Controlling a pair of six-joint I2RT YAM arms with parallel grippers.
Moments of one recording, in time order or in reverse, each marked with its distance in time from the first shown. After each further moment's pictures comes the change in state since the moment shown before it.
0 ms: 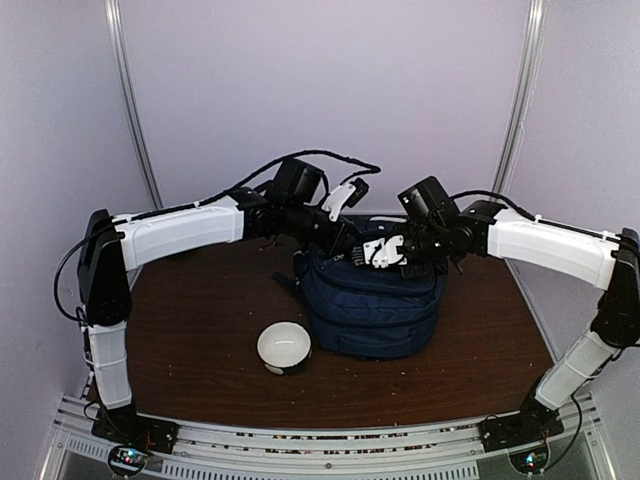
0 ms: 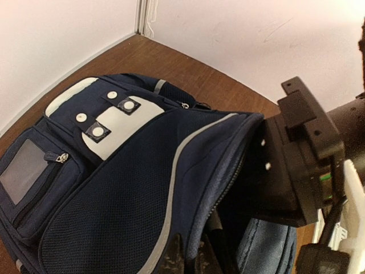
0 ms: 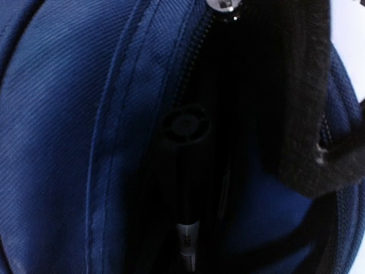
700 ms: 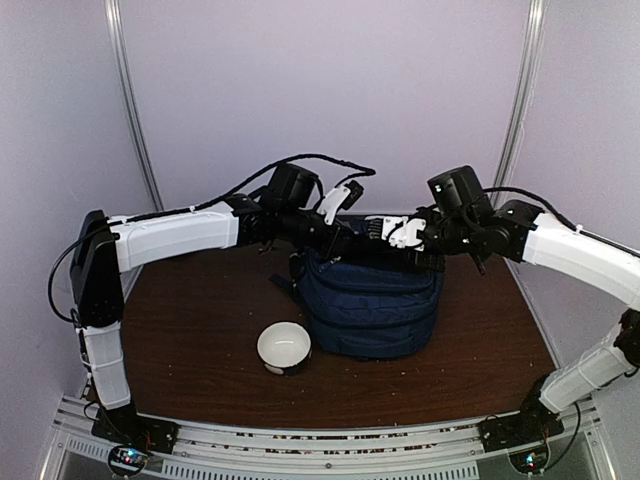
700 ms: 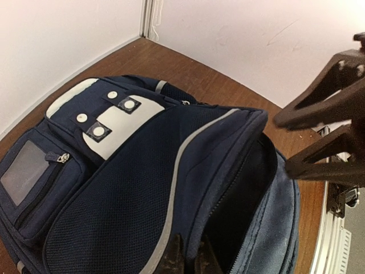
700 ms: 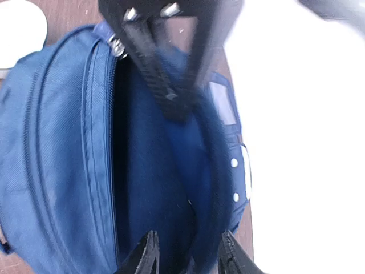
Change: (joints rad) left arm 0.004 -0.037 -0.082 0.071 -0.020 -0.005; right arm 0.005 -0.160 -0.059 0.051 0.008 0.187
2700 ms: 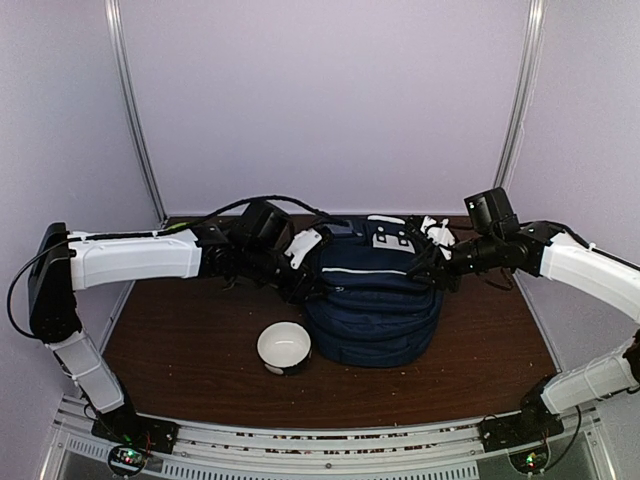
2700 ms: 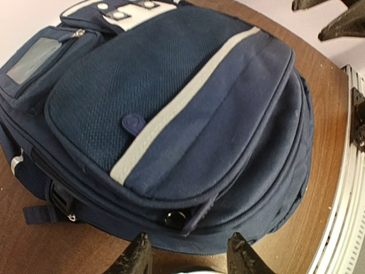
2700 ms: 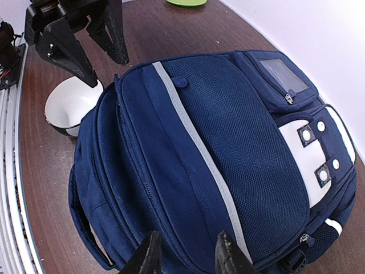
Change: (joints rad) left arm -0.028 -0.258 -0.409 -0.066 -0.117 0.077; right arm -0.228 -0.149 -0.241 0.044 -0.535 0.444
